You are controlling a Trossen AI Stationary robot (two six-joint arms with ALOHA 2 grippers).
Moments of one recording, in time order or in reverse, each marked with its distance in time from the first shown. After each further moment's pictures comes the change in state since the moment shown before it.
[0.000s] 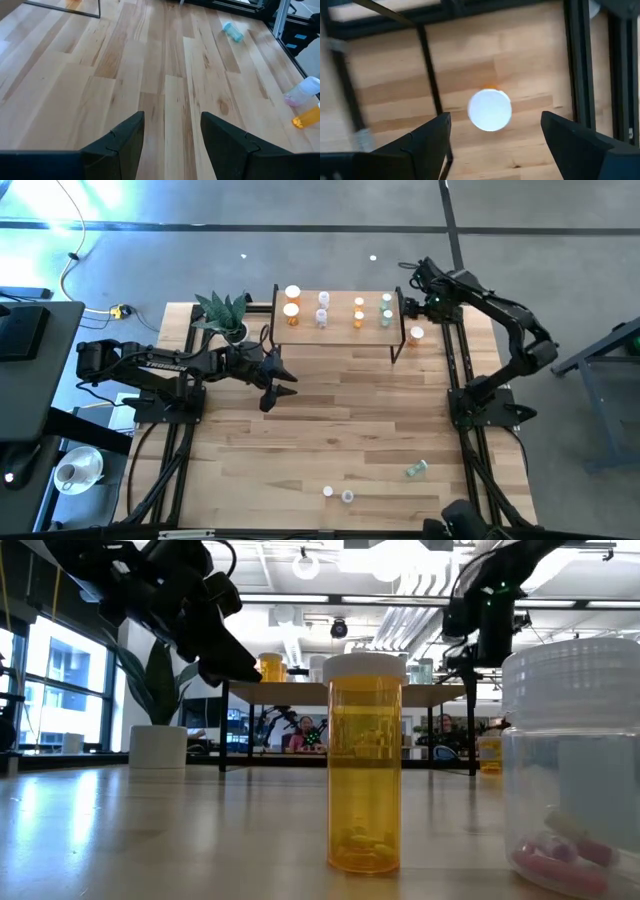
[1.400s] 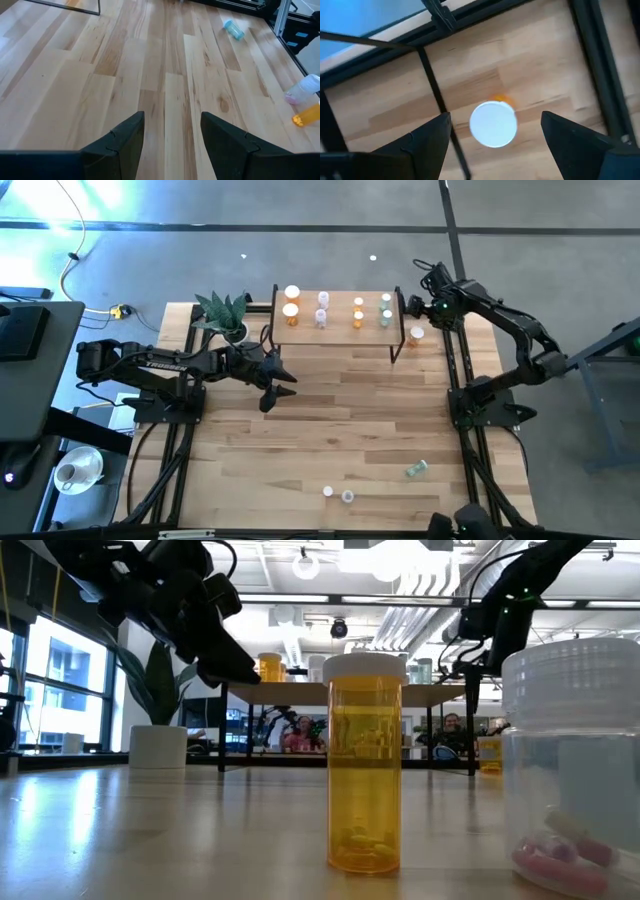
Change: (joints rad) left arm 0.000 0.000 0.000 -0.010 0.000 0.000; right arm -0.066 -0.102 -0.177 0.204 -0.069 0.129
